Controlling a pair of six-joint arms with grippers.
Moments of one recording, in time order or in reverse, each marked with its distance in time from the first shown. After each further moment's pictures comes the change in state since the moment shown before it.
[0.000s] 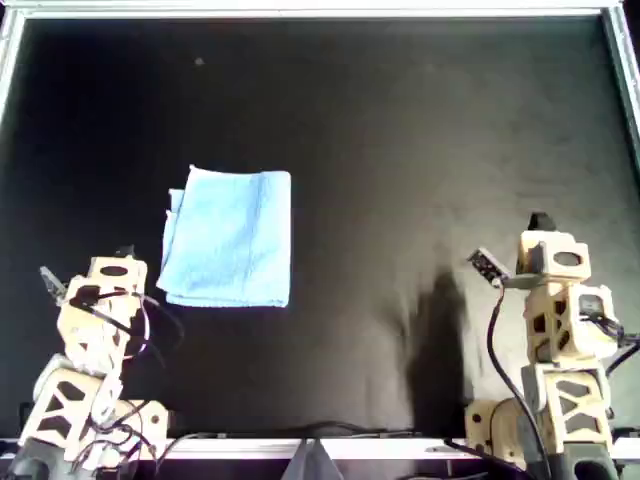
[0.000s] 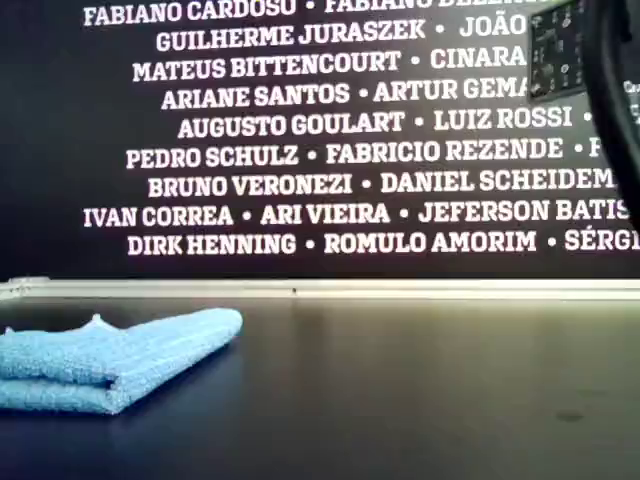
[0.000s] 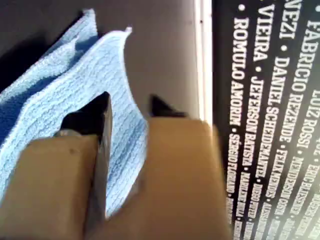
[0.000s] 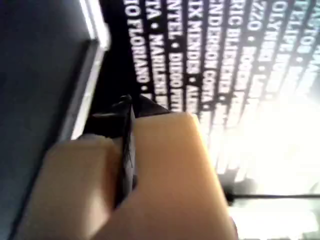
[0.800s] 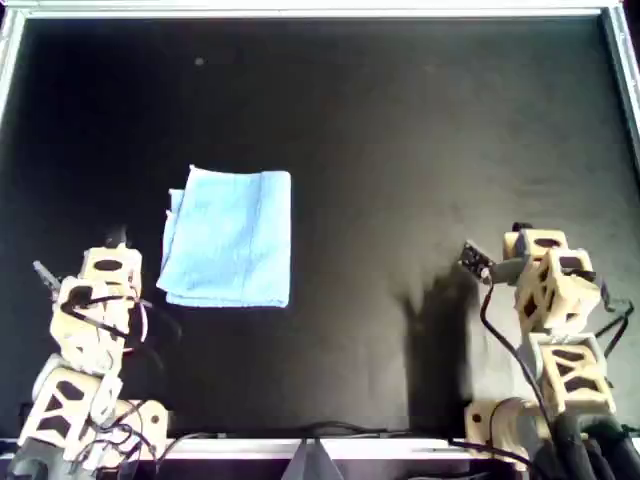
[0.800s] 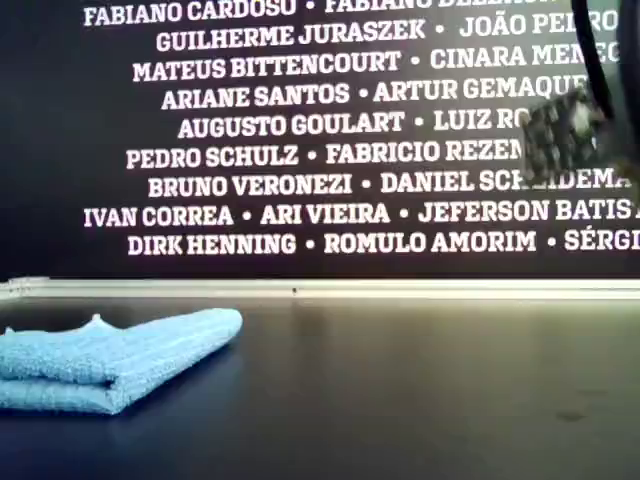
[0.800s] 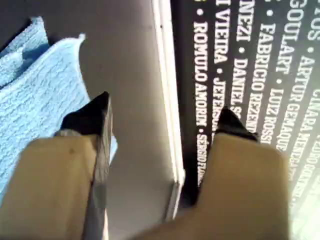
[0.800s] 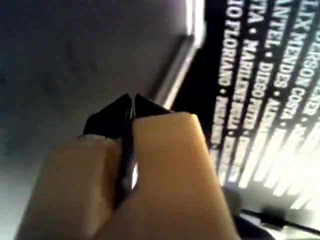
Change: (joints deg) left arm 0.0 -0.3 0.0 -6.0 -0.4 -0.2; right arm -0.3 -25.8 -12.2 -1.1 -0.1 0.0
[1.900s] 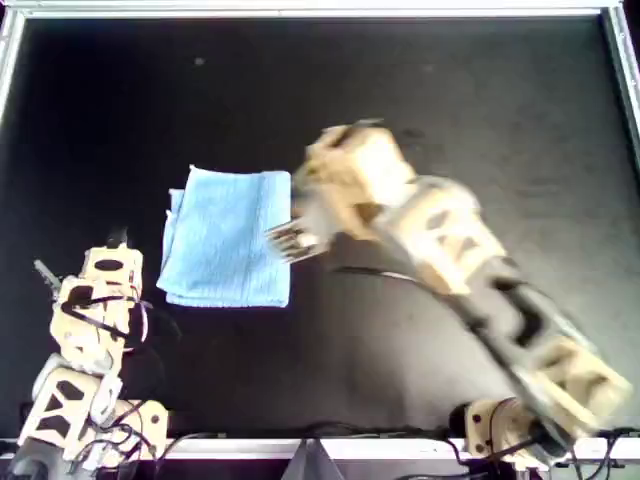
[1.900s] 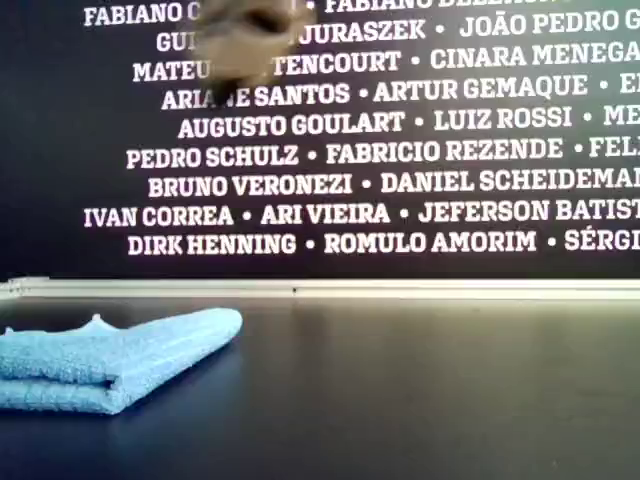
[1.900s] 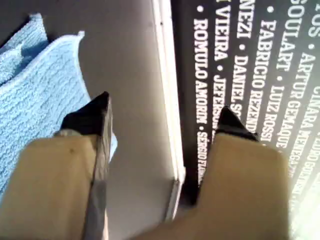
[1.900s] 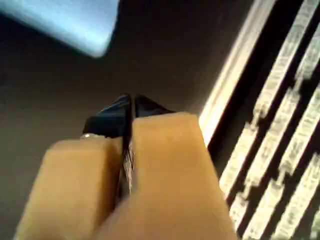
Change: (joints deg) left arm -0.1 -0.1 -1.0 0.0 0.4 0.2; right arm 40.5 -57.7 -104.9 66.8 -9.6 0.4
